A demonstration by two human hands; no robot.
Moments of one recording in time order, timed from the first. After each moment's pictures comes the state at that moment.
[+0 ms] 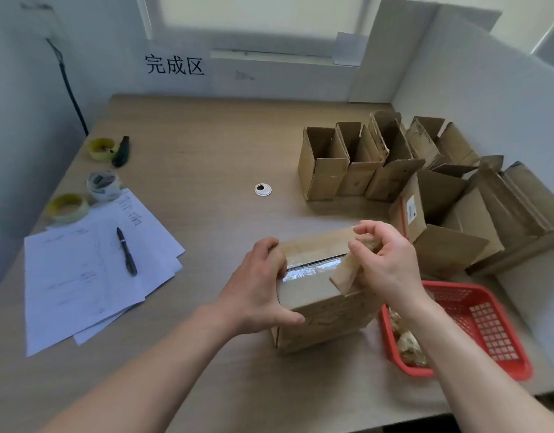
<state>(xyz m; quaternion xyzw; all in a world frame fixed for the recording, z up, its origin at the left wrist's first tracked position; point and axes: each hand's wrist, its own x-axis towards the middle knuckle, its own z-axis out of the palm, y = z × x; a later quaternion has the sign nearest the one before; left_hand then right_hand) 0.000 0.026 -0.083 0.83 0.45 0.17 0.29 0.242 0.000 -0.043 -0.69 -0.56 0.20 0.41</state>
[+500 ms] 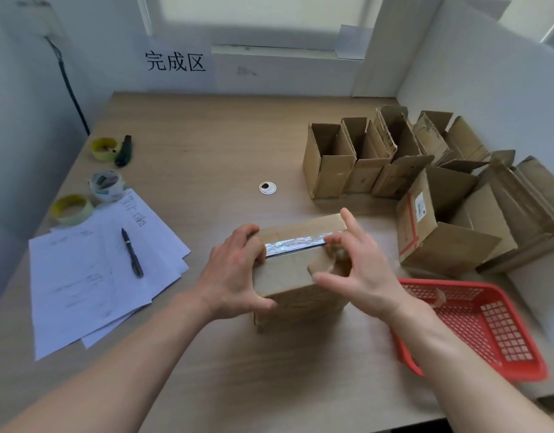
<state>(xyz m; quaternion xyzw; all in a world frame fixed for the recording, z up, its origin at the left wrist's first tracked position) -0.041 0.051 -0.076 0.85 0.47 0.15 0.20 0.211 0.005 -0.049 -0.65 -0.69 0.23 0.23</state>
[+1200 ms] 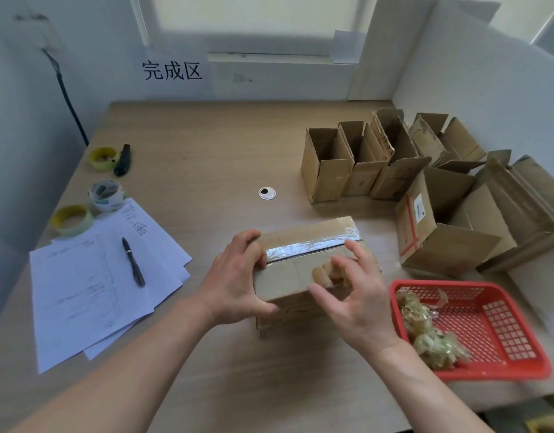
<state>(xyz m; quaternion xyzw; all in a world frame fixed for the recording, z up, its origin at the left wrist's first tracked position) -0.044 0.055 -0.074 0.84 0.46 0.16 0.24 0.179 -0.027 -0.076 -0.66 -0.63 0.07 0.39</state>
